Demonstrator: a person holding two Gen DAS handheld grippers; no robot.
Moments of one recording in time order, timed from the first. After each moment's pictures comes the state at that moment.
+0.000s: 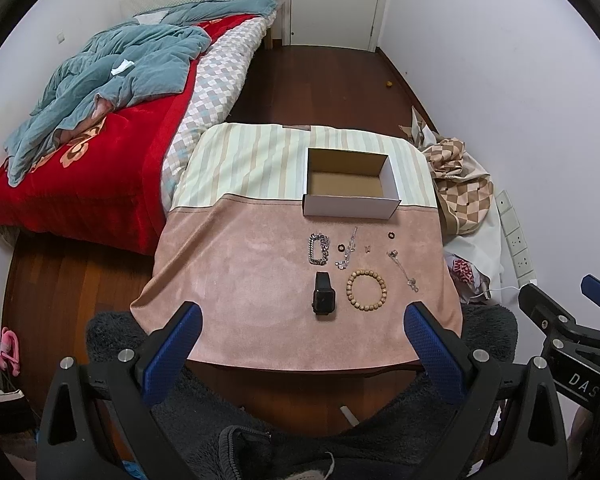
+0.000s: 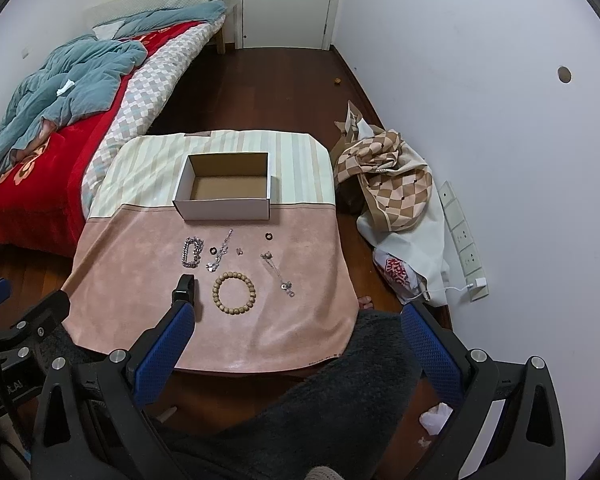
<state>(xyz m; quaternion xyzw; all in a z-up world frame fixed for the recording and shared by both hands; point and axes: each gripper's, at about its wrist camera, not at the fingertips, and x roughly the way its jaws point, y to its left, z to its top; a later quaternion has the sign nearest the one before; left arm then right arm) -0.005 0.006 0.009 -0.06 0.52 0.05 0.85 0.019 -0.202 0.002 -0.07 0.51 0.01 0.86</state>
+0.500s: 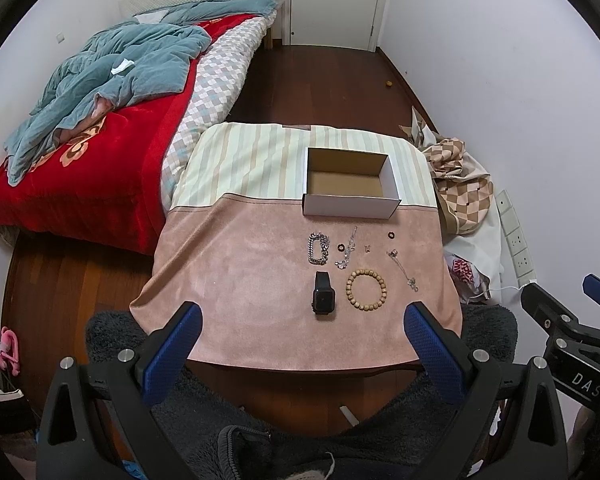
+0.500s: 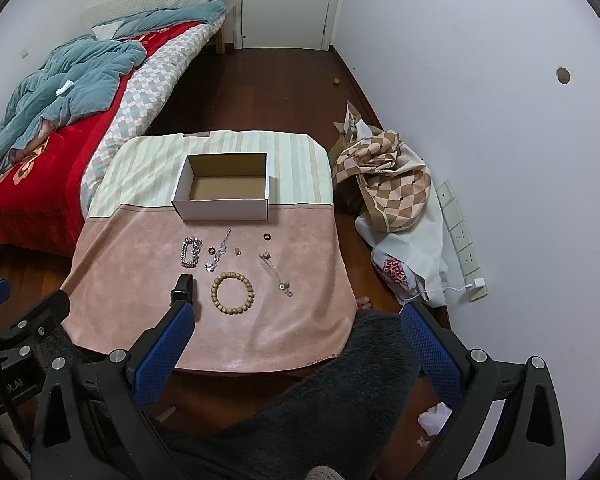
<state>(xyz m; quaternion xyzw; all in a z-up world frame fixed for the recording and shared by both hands) -0.005 0.004 0.008 -0.06 0.52 0.05 0.85 0.019 -0.204 0.002 -0.07 0.51 0.01 0.86</state>
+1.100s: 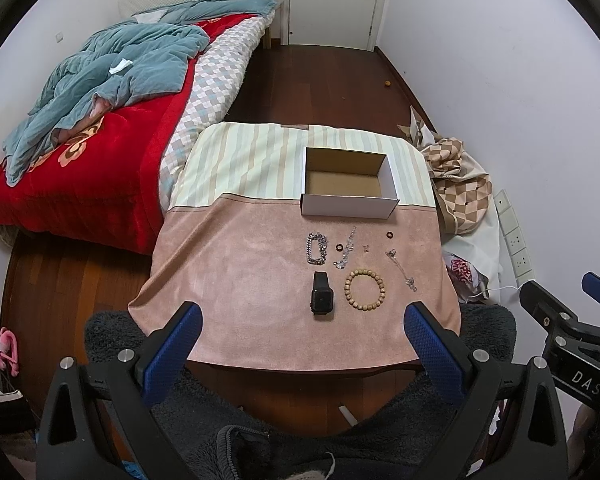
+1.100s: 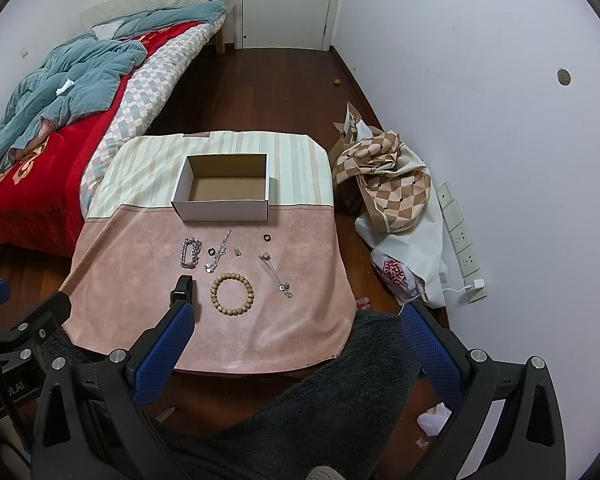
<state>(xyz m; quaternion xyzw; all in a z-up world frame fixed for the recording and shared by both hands) -0.003 0.002 0.006 -0.06 0.52 0.05 0.85 0.019 -0.206 0.003 -0.07 0.51 0.01 0.86</state>
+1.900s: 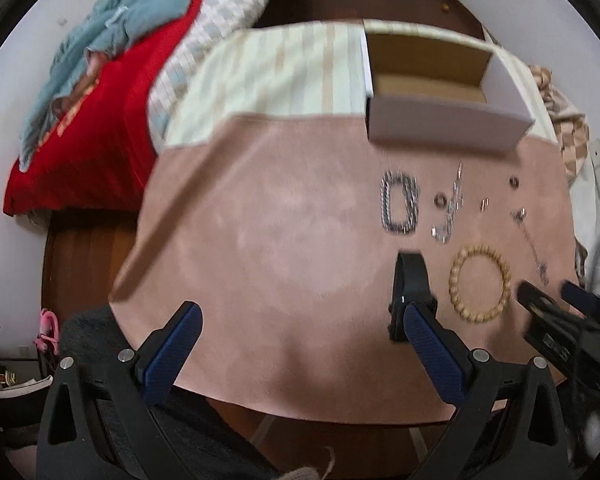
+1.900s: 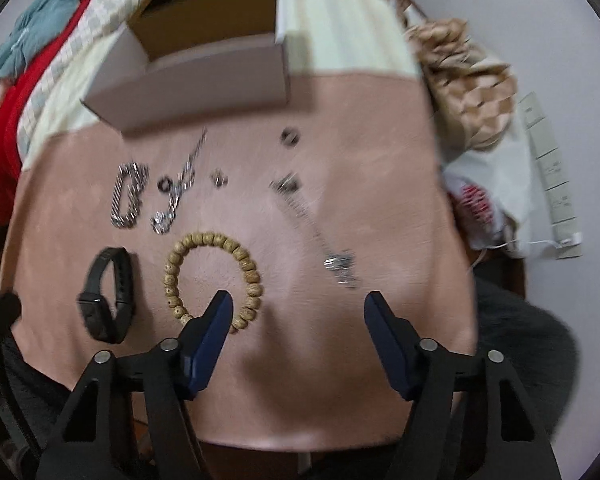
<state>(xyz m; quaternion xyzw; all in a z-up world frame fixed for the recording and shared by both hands) 0.083 0.016 -0.187 0.01 0.62 0.14 0.77 0.141 -0.185 -0.283 -0.03 0.66 0.04 0.75</state>
